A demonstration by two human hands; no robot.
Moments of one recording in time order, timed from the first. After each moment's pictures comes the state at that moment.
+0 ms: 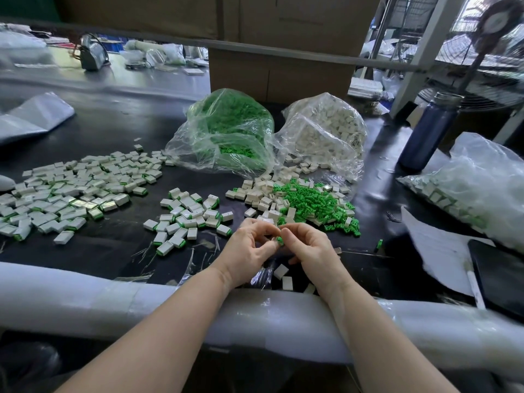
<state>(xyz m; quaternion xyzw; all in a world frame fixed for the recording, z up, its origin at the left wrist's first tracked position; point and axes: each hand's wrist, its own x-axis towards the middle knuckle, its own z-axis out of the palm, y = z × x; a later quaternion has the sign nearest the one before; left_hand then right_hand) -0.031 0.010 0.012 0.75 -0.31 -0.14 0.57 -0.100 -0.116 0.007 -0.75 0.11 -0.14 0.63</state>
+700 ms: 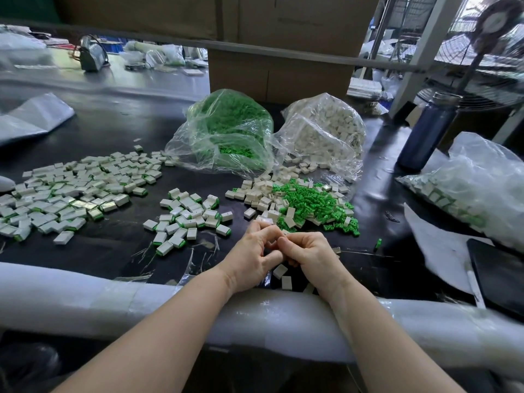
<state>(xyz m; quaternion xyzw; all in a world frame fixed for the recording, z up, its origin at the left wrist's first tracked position) -0.033 0.007 0.009 0.77 -0.39 -0.15 0.49 -0.102 -0.119 0.007 -0.77 0.08 -0.11 0.63</state>
